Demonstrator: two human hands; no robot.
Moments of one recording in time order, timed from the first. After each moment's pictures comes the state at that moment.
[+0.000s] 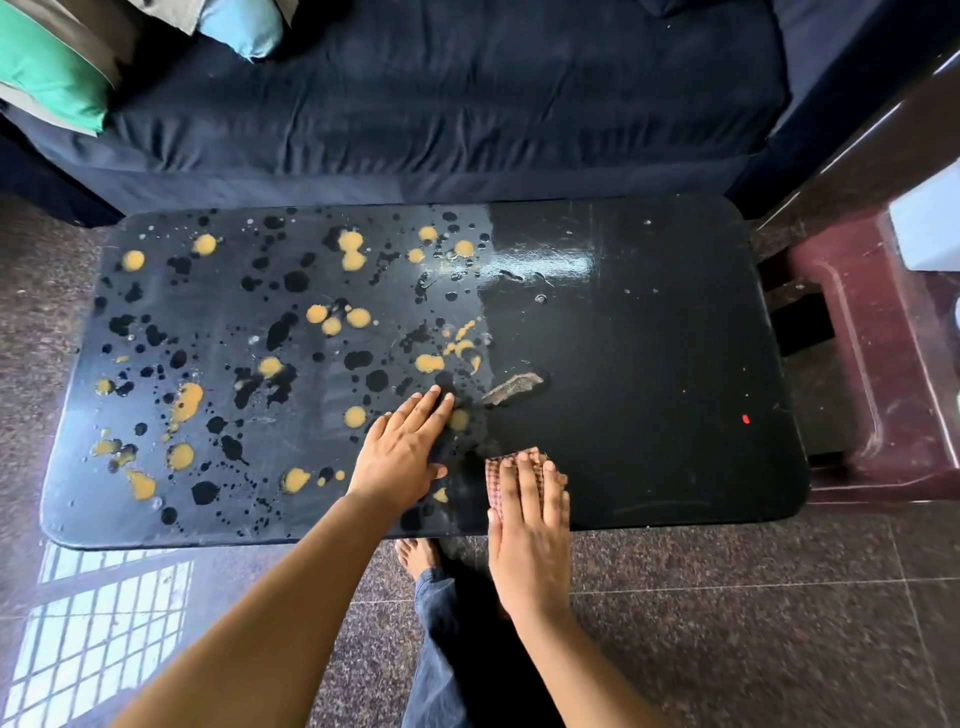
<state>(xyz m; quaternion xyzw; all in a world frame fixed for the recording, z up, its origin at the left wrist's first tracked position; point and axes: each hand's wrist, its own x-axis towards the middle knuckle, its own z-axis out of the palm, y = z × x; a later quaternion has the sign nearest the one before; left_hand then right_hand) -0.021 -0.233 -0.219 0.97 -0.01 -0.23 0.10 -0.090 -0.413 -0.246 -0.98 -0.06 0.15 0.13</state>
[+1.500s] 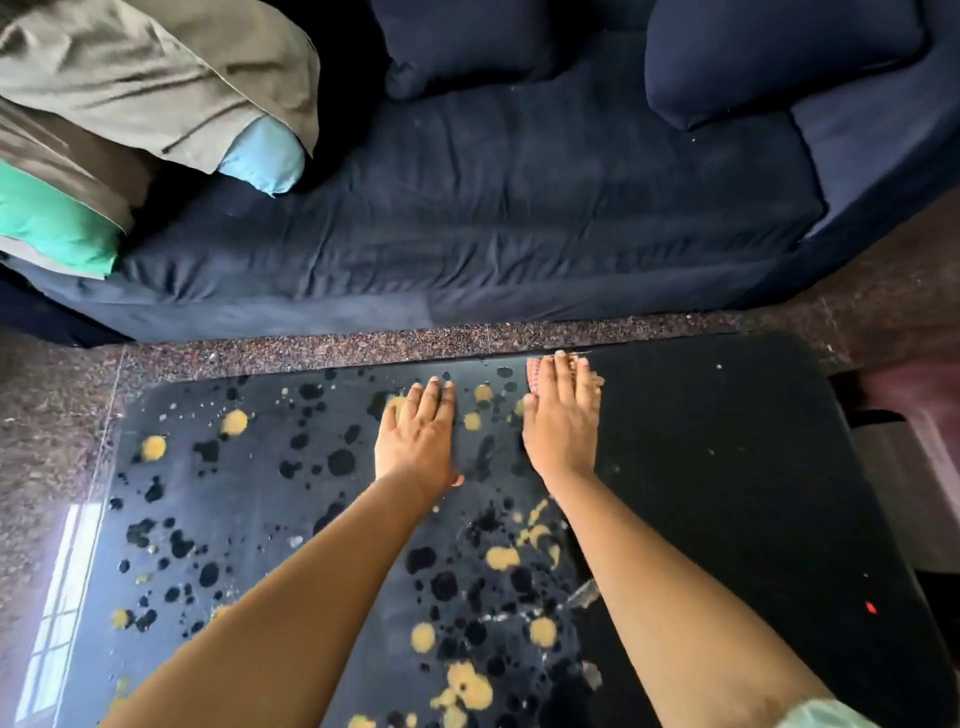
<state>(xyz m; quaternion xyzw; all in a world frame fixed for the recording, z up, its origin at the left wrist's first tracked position) 0.199 -0.141 -0.198 0.96 0.02 -0.27 0.01 0.235 -0.305 -0.248 -0.99 0.00 0.08 0.14</state>
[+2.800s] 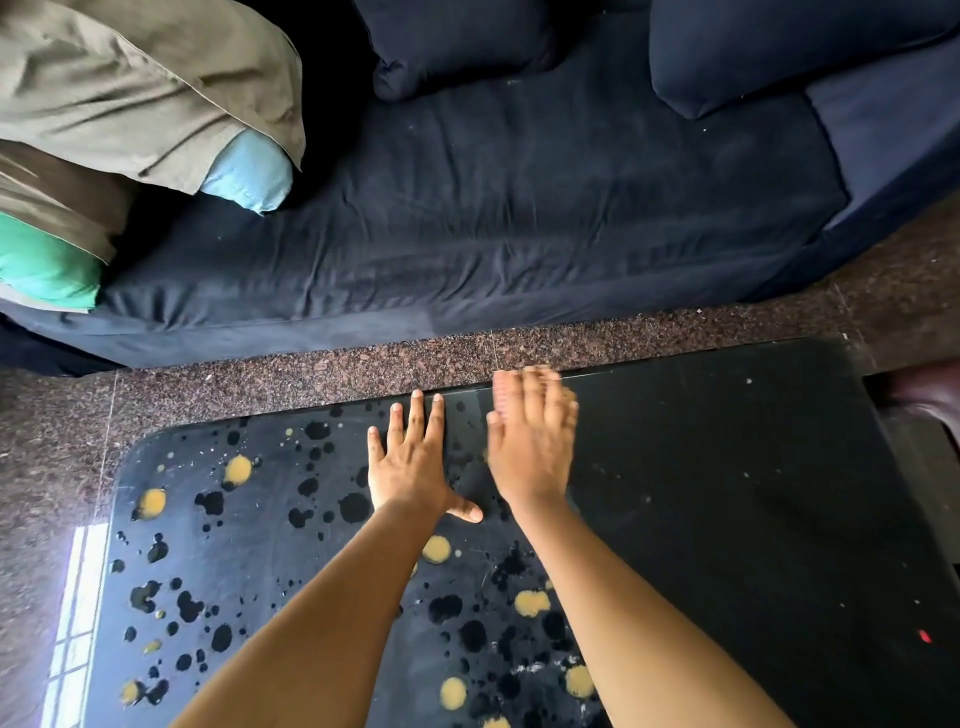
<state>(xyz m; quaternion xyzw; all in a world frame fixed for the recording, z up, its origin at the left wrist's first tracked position) 0.227 -0.114 -0.214 0.94 0.07 -0.33 0.04 0.246 -0.240 -0.261 -0.99 0.01 0.03 0.13</state>
